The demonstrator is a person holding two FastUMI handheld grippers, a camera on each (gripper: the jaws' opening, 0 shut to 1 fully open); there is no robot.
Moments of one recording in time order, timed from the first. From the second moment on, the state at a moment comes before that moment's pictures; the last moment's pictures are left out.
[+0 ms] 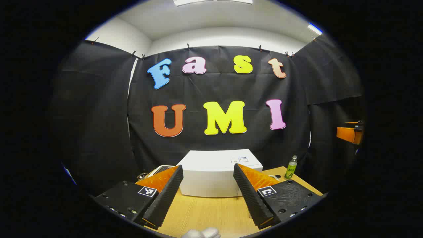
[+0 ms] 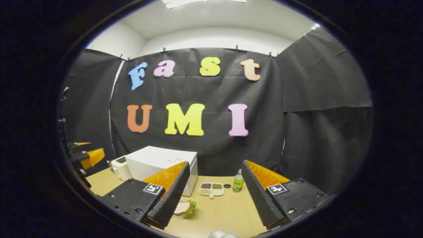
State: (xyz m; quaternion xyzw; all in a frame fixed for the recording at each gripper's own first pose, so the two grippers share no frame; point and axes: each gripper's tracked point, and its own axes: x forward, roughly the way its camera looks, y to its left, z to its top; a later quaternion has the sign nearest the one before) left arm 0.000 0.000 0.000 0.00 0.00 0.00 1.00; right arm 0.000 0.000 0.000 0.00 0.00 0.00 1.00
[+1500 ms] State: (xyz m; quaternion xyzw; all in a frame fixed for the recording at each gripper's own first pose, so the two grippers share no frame) left arm 0.205 -0.152 -0.224 0.00 0.11 -0.08 0.99; right arm -0.026 -0.046 -0.027 -0.04 0.08 -0.09 0.99
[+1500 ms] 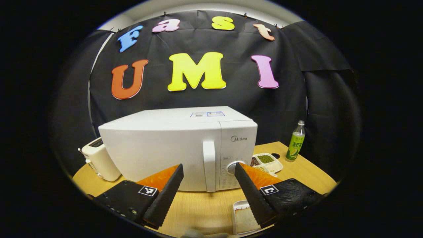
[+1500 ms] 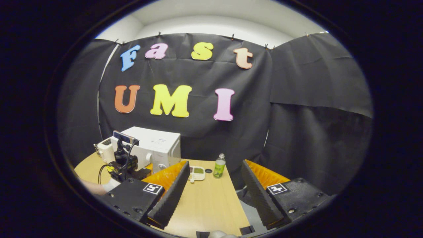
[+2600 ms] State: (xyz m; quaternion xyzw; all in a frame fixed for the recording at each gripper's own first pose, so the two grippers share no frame) left arm 0.224 -0.155 -0.244 -0.03 0.13 -0.12 0.98; right arm -0.052 -0.028 -0.025 -0.05 0.09 -0.07 0.99
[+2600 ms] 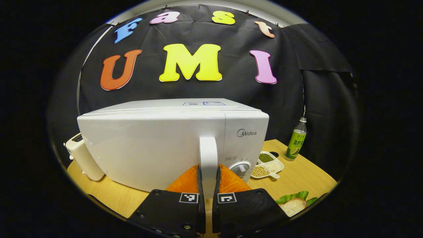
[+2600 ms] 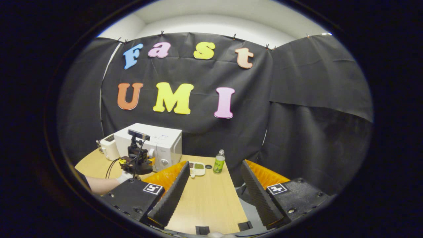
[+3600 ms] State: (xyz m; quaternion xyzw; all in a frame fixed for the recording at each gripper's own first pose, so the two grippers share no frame) left arm 0.068 -0.016 -0.238 -0.01 0.14 -0.04 0.99; right arm -0.063 0.027 -0.045 -0.02 0.08 0.04 1.00
